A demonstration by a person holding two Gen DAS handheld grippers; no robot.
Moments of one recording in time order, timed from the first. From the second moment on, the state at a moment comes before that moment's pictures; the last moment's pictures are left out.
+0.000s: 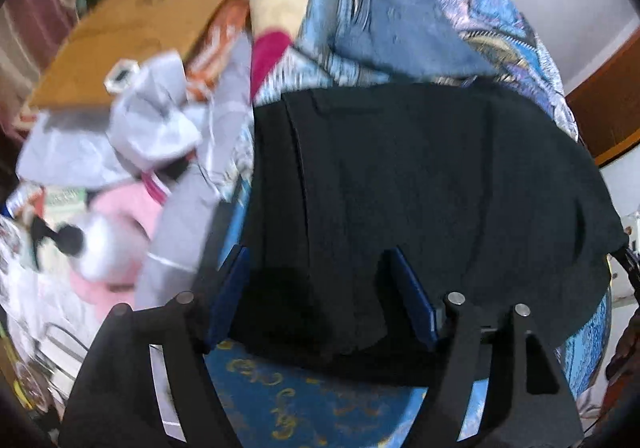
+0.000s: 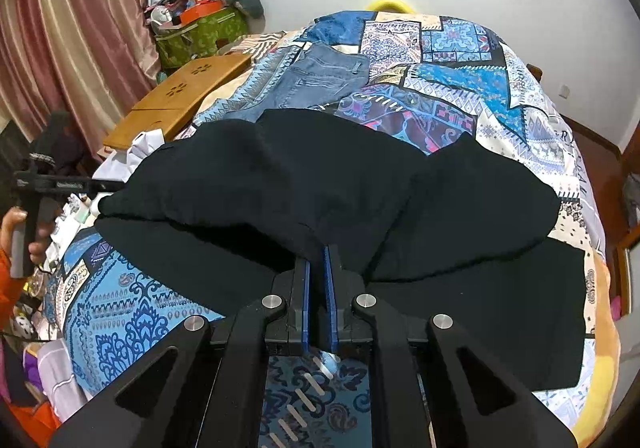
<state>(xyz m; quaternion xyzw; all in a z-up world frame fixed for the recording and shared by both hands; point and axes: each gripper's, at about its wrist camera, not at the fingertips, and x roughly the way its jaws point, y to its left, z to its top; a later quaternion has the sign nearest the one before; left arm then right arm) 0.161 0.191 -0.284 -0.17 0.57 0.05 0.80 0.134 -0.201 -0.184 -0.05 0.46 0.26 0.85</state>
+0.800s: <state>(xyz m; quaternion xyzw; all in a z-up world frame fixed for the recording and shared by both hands) 0.137 0.207 -0.227 -0.13 0.51 0.07 0.85 0.130 -0.198 -0.155 -0.07 0.41 0.26 0.87</state>
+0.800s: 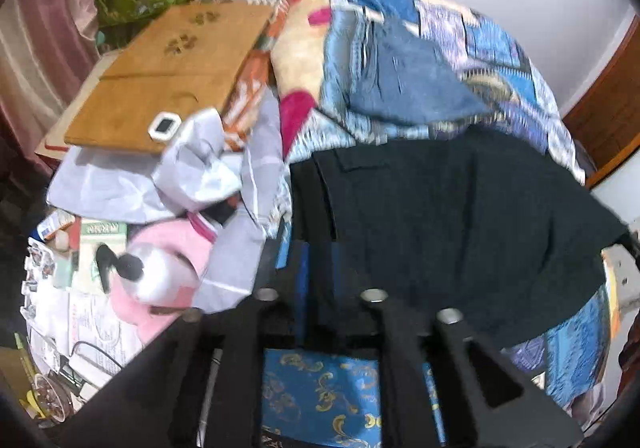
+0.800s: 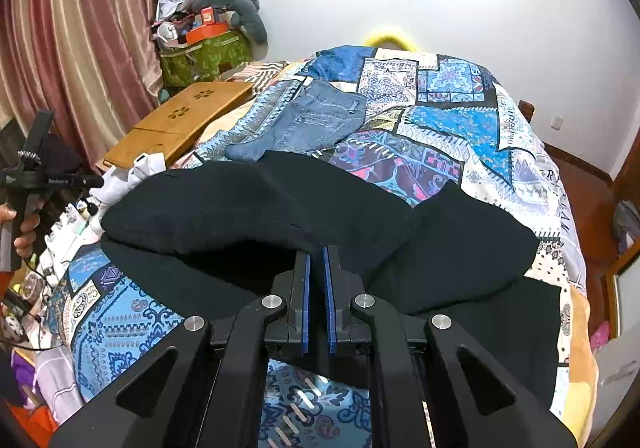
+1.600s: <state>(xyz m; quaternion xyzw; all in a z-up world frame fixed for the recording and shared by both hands) 0.138 0.209 -0.200 -0.10 0.48 0.11 0.87 0.122 -0.193 -0.150 -0.08 0.40 0.26 0.87</state>
